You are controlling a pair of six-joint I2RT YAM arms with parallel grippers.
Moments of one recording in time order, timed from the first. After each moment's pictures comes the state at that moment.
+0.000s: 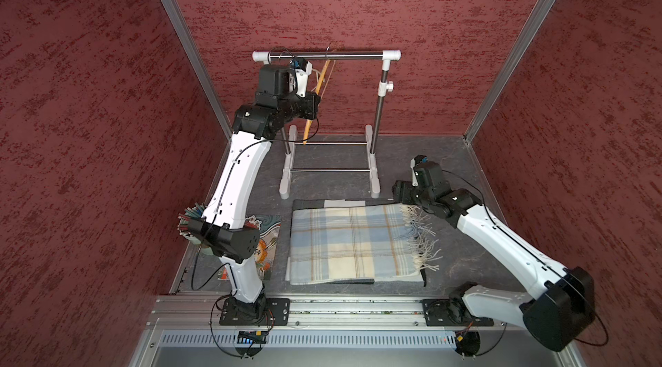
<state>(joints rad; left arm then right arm) -0.30 1.76 2.27 -0.87 0.20 -0.10 0.46 1.23 1.01 -0.59 0.11 0.47</state>
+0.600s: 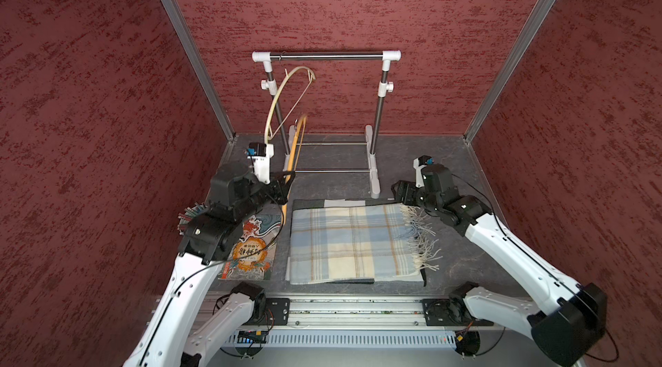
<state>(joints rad) -0.30 0.74 1.07 -0.71 0.22 -0.40 0.47 1.11 0.94 -0.52 0.00 0.54</state>
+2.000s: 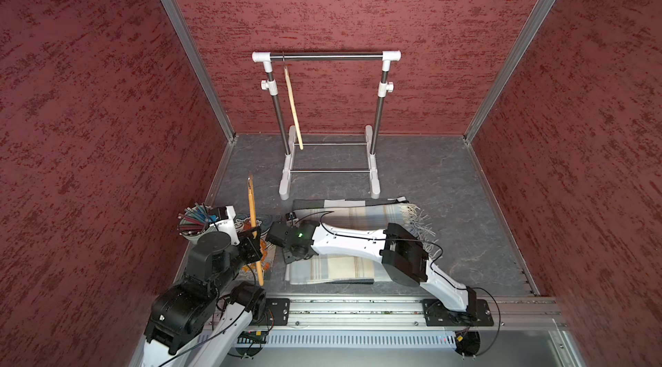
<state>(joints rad) -0.35 0.34 0.93 -1.14 -0.12 -0.63 1.26 2.37 2.01 -0.89 0.14 0.90</state>
